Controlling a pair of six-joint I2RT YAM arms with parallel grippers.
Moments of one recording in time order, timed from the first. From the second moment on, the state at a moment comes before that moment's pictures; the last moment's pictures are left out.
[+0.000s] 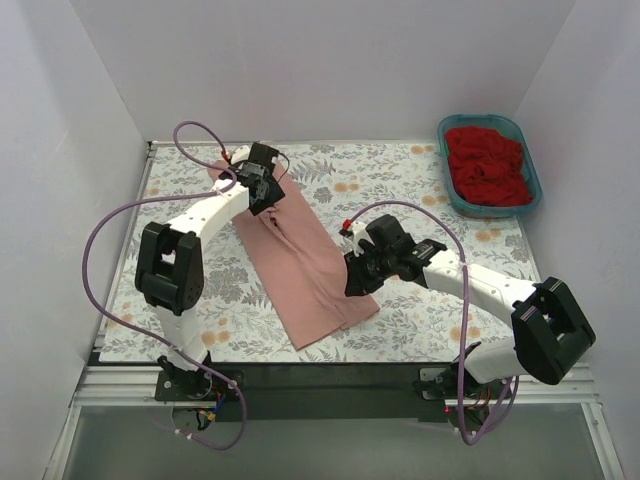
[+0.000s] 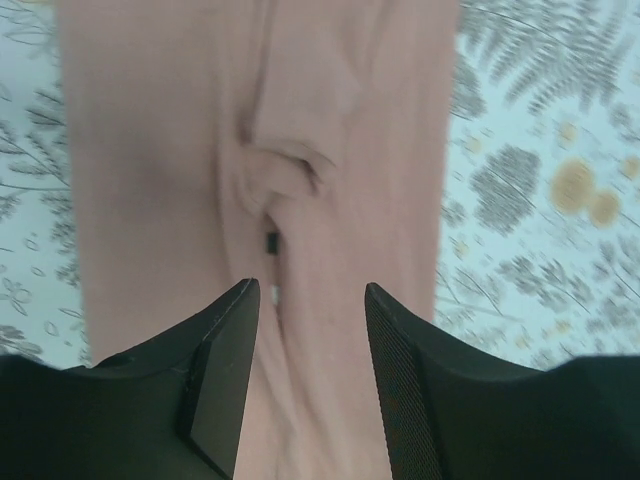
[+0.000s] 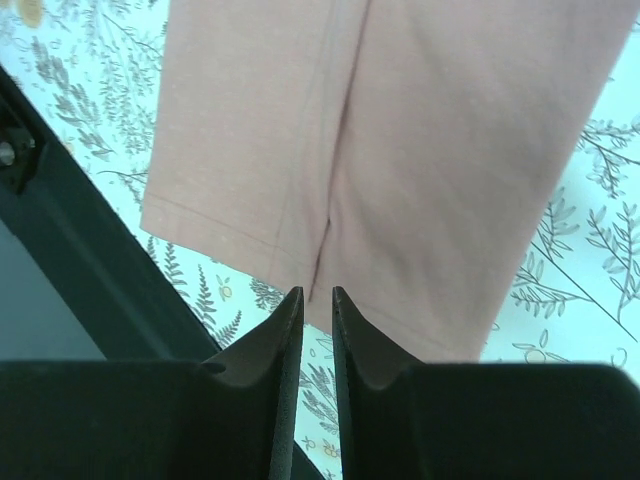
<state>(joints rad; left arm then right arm) -0.42 1.84 1.50 -0.57 -0.31 -0.87 0.74 1.38 0.85 -0.37 -0.43 0.21</state>
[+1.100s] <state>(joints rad) -0.55 2.22 1.69 -0.43 -0.75 -0.35 0.74 1.38 0.83 -0.41 -0.36 0.20</state>
